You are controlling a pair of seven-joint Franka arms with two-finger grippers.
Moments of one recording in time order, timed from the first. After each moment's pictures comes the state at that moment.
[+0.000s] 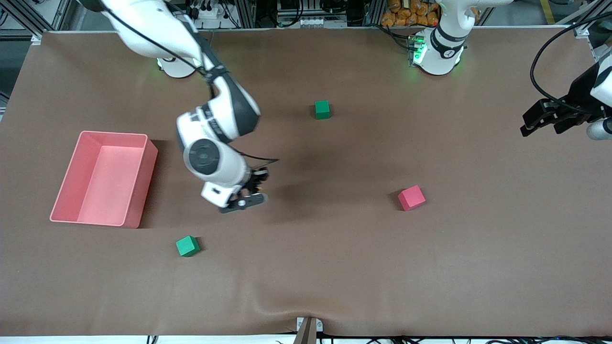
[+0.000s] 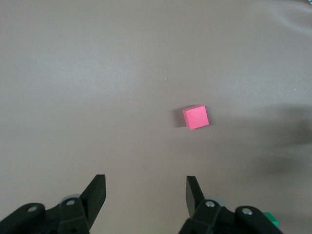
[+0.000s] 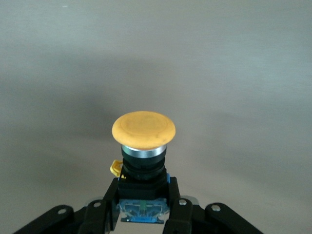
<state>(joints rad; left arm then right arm) -0.04 0.03 -0.05 -1.48 -0.02 1.55 -0.18 0.56 0.63 -0.01 -1.45 0.16 2.00 0.24</state>
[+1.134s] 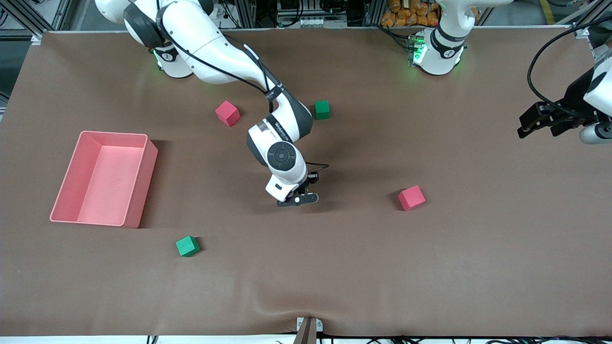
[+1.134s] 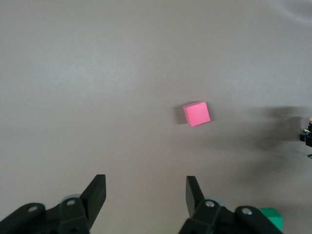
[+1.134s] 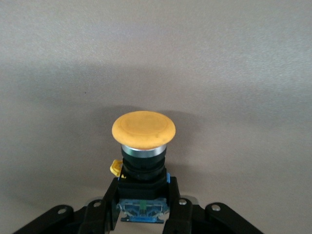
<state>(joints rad) -0.04 0.04 -0.05 -1.49 -0.02 1.55 -0.14 0.71 0.90 -0.01 -1.30 0.18 2.17 0.47</state>
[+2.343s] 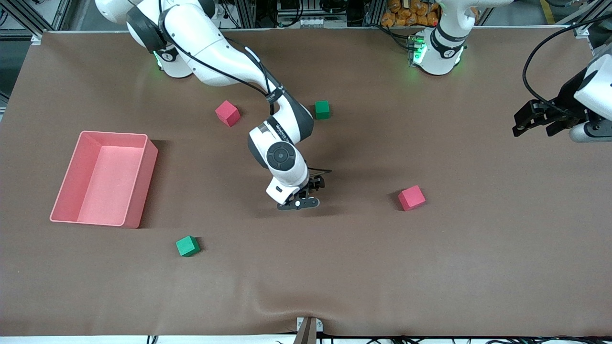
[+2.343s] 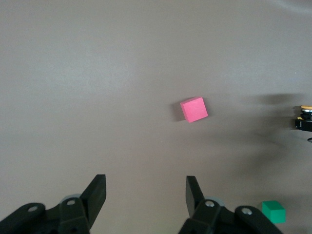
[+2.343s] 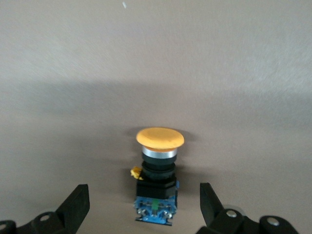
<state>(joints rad) -0.05 0.04 -0.05 -1.48 -0.02 1.54 -0.12 0.71 0.91 -0.02 -1.25 0.18 2.21 0.51</state>
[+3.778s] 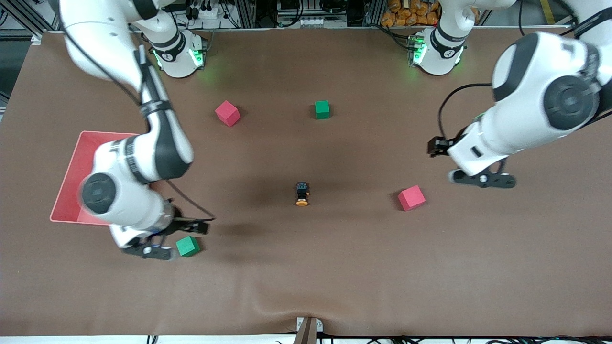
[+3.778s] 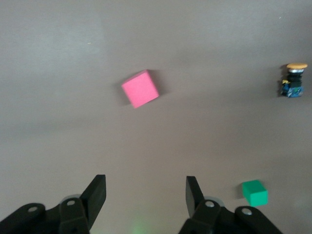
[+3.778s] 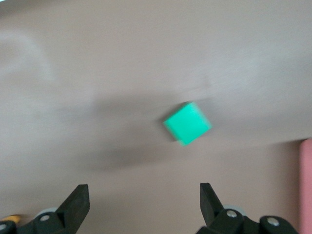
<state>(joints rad) -0.25 0.32 -0.10 -1.43 -0.06 1.57 -0.24 0.29 0.68 -0.15 -1.26 0.18 1.96 0.25</state>
